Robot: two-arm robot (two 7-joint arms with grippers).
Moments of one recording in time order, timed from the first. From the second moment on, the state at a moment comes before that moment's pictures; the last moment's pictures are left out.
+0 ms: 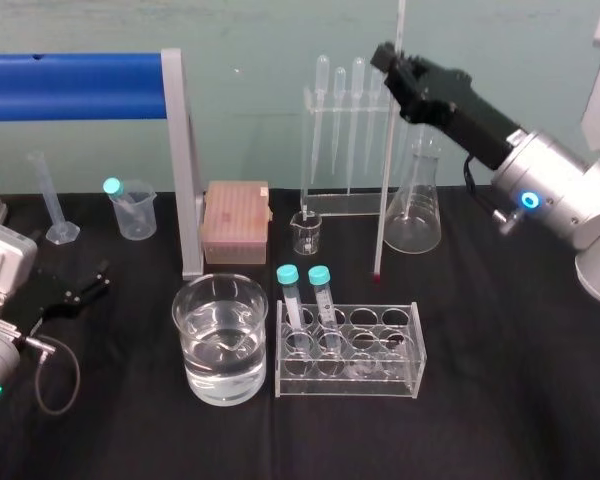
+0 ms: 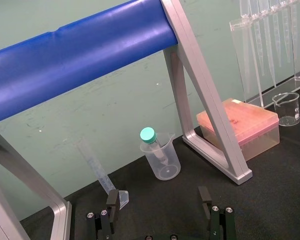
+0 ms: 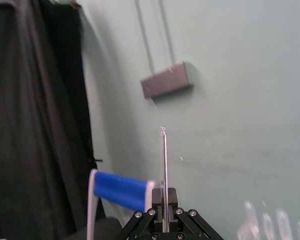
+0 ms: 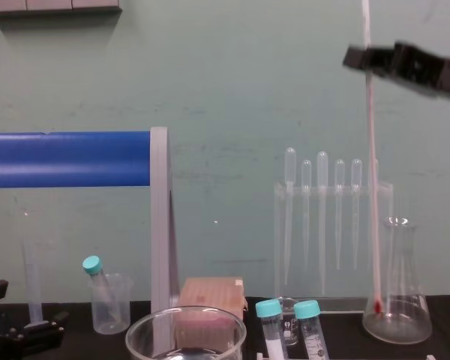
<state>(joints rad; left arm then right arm) -0.20 0.60 0.45 -1.41 -0.25 -0.12 0.03 0.44 0.45 -0.31 -1.54 0.82 0.06 0.48</state>
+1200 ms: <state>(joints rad) -0.20 0.60 0.45 -1.41 -0.25 -0.12 0.03 0.61 0.30 -0.52 -1.38 0.86 -0.10 0.74</state>
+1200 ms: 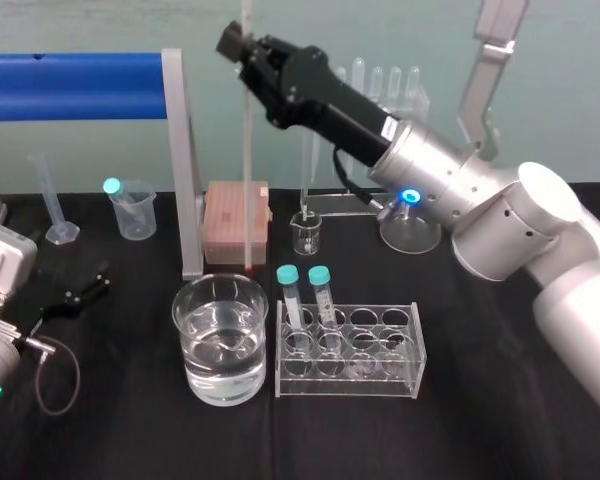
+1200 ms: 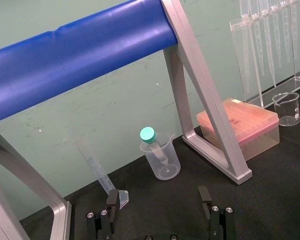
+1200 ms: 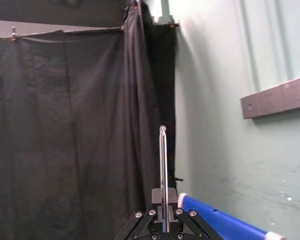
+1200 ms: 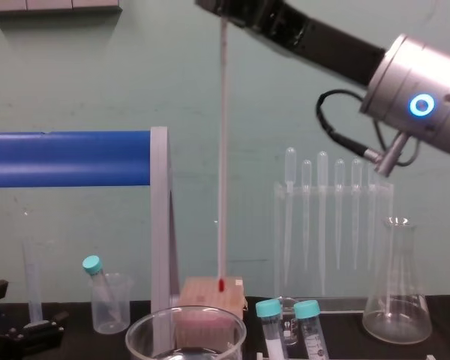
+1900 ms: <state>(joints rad) -0.20 0.60 0.45 -1.41 -0.25 -0.12 0.03 0.69 0.20 -0.61 -1.13 0.86 -0.15 0.92</state>
